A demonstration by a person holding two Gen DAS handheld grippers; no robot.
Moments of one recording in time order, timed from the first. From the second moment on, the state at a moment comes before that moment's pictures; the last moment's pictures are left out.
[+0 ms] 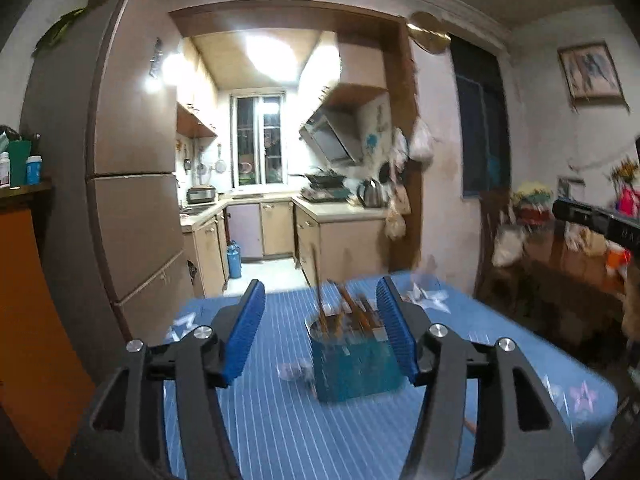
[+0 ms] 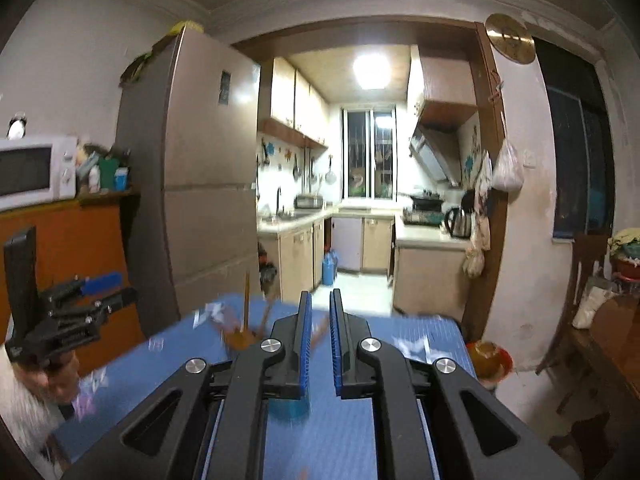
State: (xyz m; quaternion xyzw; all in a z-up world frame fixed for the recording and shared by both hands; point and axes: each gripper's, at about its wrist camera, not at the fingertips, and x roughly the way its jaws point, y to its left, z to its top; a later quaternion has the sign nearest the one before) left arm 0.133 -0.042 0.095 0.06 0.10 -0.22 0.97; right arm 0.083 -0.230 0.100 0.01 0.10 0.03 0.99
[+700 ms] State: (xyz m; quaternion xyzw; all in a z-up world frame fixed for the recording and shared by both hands) left arm -0.039 -0.097 -0.067 0.21 0.17 -0.08 0.96; right arm -0.039 -0.201 -0.086 0.05 0.29 0.04 0.96
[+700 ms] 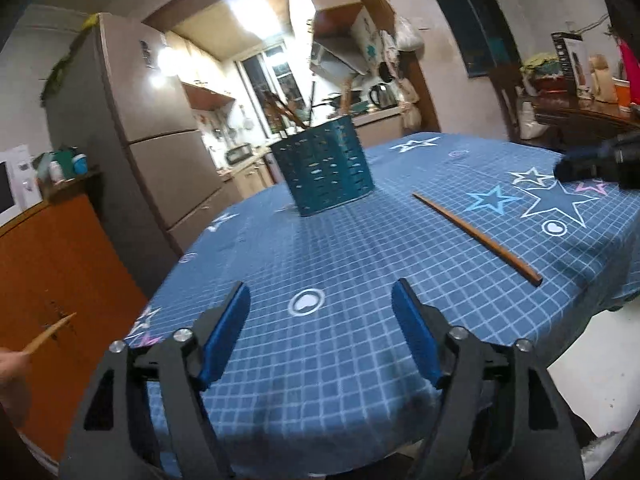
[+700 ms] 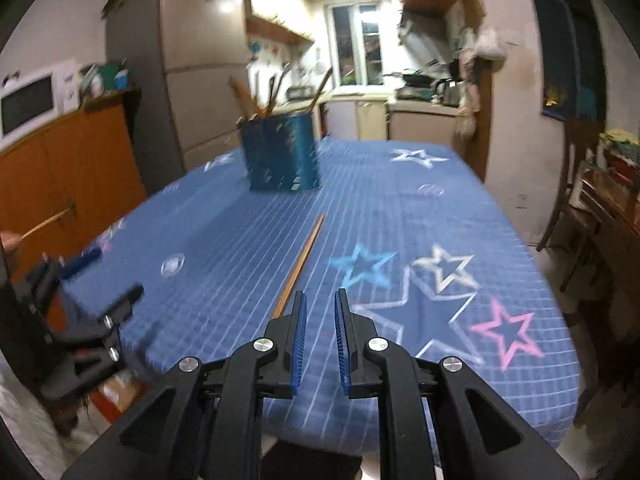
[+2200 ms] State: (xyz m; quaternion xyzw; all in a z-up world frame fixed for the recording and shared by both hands) left arm -0.027 -0.061 -0.114 0.11 0.23 -0.05 0.97; right arm -0.077 -0.134 -0.137 0.02 0.22 0.00 0.98
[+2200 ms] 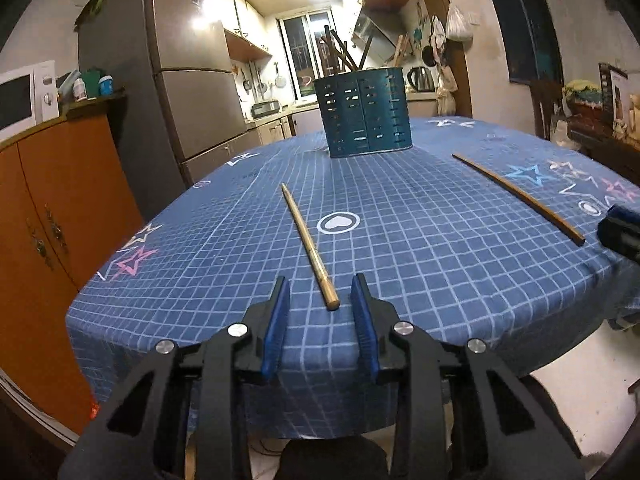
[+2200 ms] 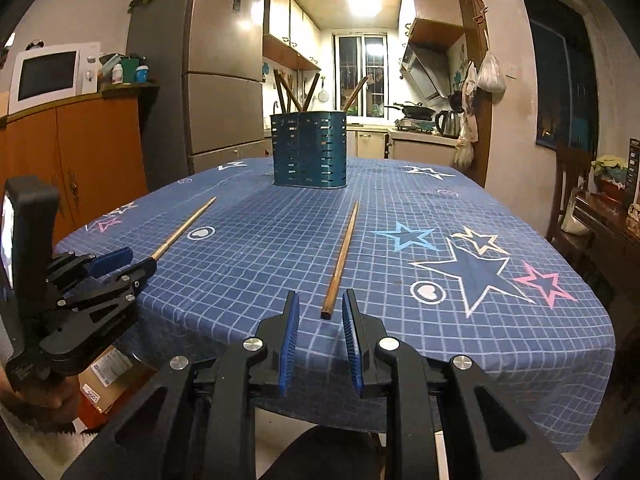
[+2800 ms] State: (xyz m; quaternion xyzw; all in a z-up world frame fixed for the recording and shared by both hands) left arm -0.029 -0.053 -0.124 0.04 0.19 -0.06 0.98; right arm -0.053 -0.114 -0.159 -0.02 0.21 -0.07 0.98
